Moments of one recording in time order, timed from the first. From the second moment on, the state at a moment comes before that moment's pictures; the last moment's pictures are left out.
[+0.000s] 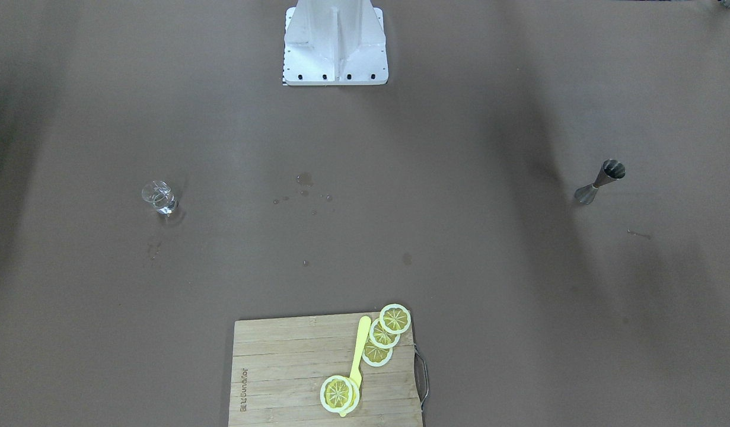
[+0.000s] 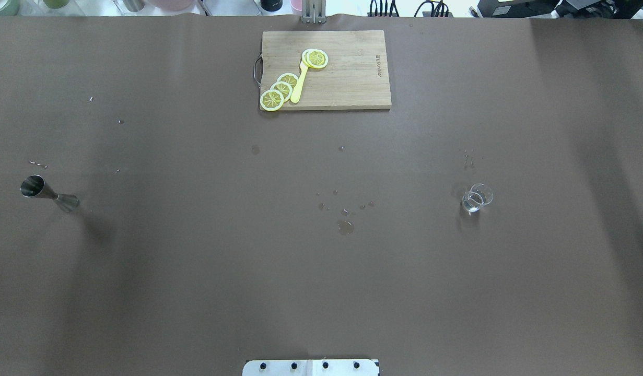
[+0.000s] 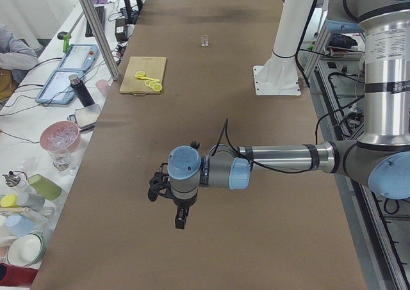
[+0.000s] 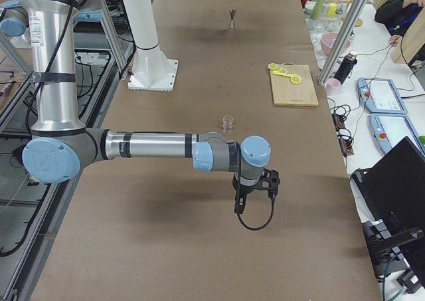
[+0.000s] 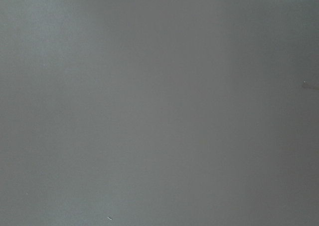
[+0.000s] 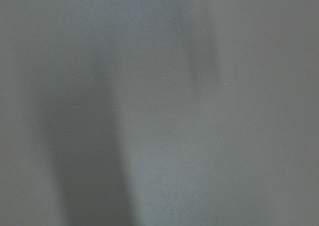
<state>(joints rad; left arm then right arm) -1.63 -1.46 -1.64 -1.67 -2.30 0.13 1.51 -1.57 1.59 -1.59 2.32 0.17</state>
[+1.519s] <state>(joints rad) -1.63 -1.47 -1.63 -1.67 -2.30 0.13 1.51 -1.56 1.60 -1.59 2.31 0.18</state>
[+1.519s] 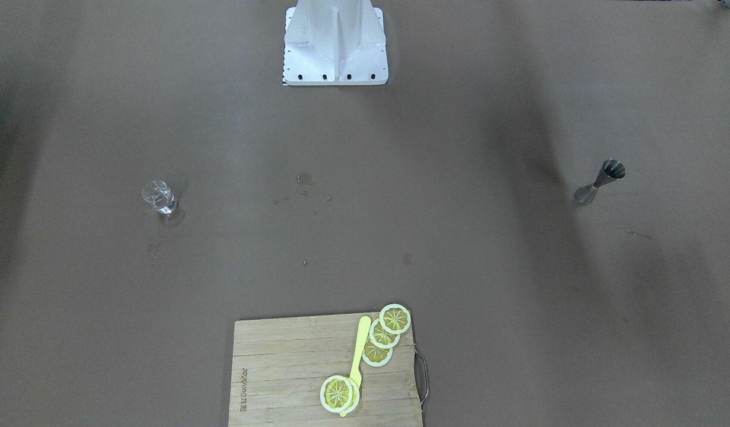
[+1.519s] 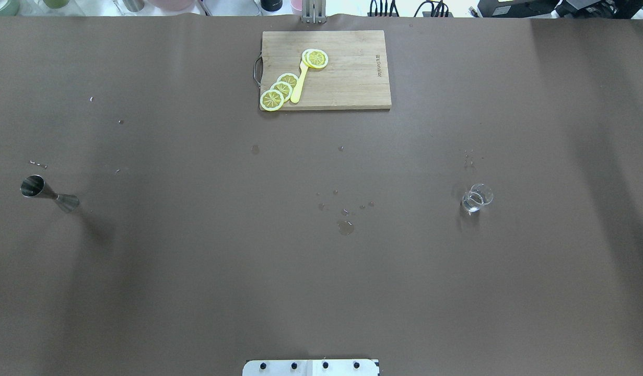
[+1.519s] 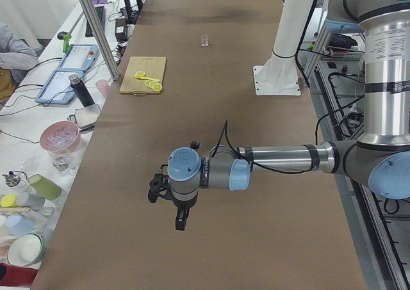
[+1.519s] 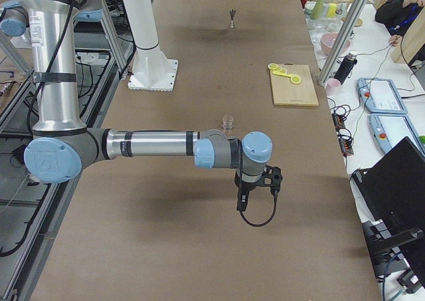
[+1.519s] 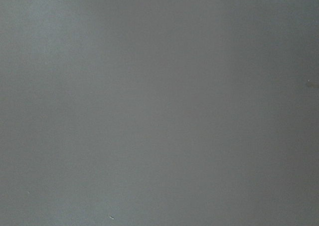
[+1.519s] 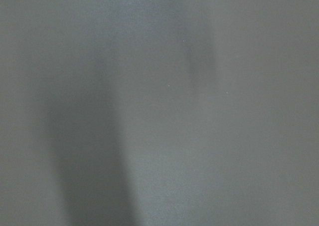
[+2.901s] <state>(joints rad) -1.63 -1.46 -1.62 -1.66 -2.31 0.13 1.45 -1.44 1.62 -1.59 2.32 0.19</state>
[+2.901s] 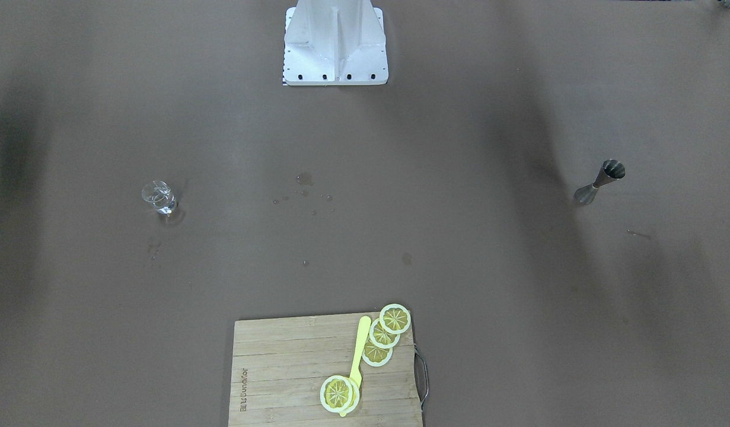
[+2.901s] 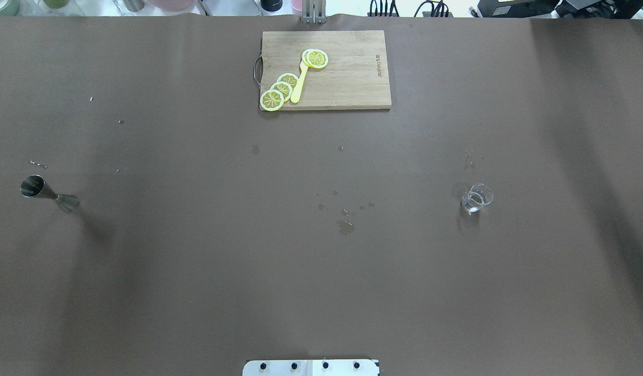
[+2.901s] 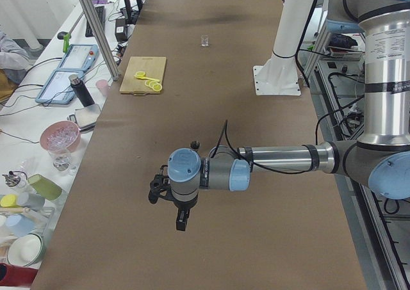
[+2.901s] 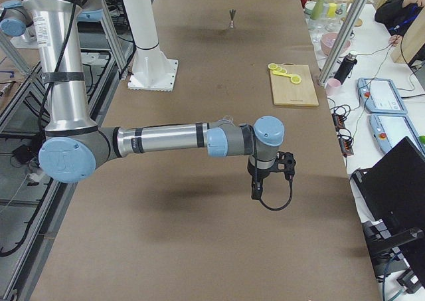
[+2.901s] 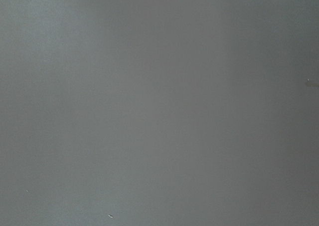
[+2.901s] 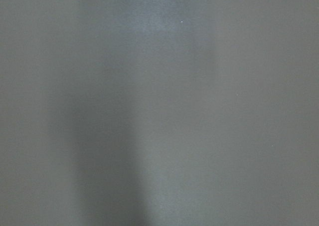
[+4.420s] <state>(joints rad) -1.62 -1.48 -1.56 -1.67 -2.30 0.13 1.19 -1.42 1.58 -0.94 2.36 0.47</state>
